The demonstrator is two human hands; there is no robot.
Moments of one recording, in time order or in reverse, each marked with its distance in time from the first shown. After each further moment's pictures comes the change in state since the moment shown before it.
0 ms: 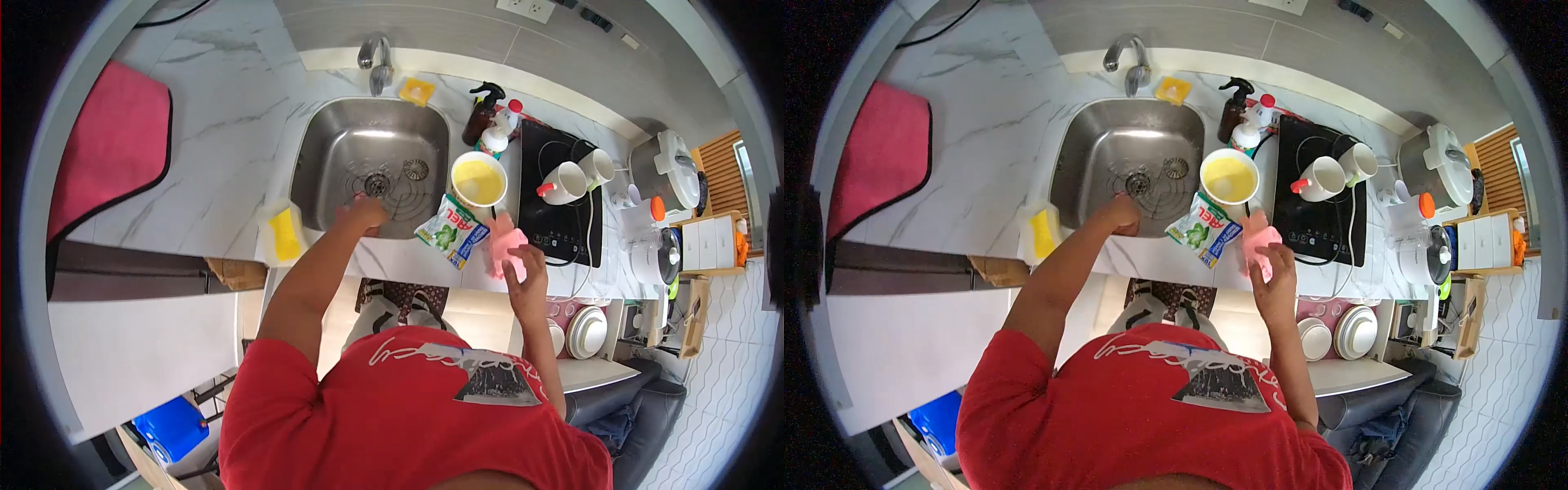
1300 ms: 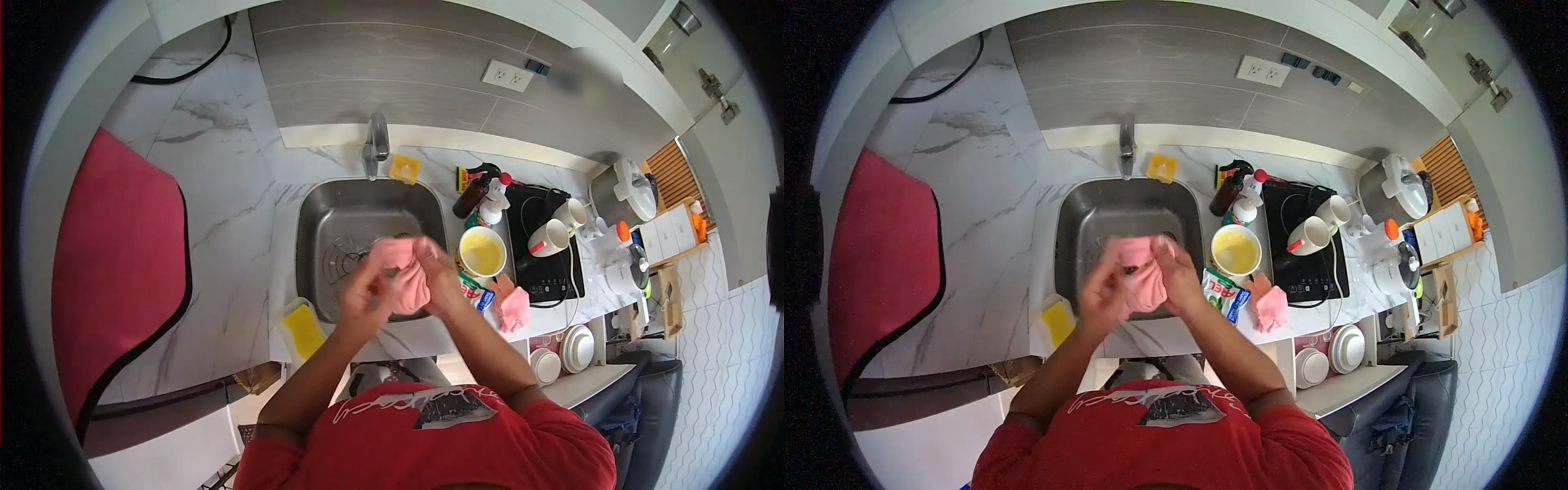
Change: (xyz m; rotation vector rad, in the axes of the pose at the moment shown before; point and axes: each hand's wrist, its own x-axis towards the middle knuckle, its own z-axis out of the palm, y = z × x) left_hand -0.103 -0.046 -0.068 -1.346 0.710 0.855; right_hand 0.135 -0.155 0.155 1.480 -0.429 0.376
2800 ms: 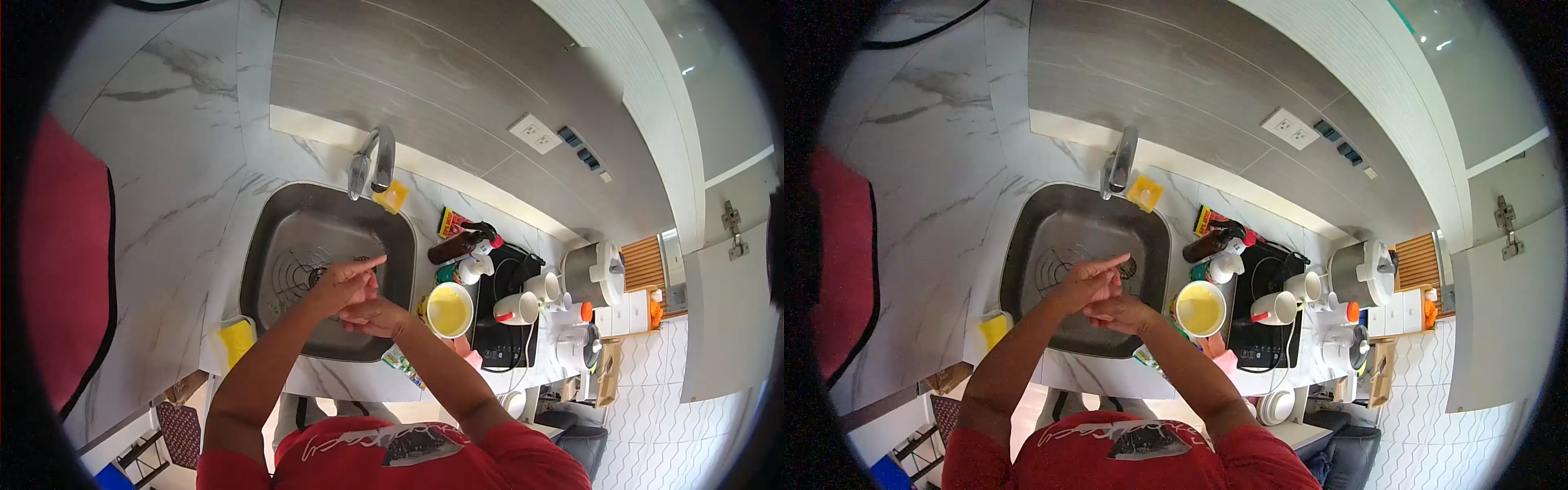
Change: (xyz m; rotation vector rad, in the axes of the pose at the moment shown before) left_hand 0.078 -0.110 0.003 -0.597 -0.256 -0.438; right_hand 0.073 0.049 -0.092 -0.175 -0.293 0.651
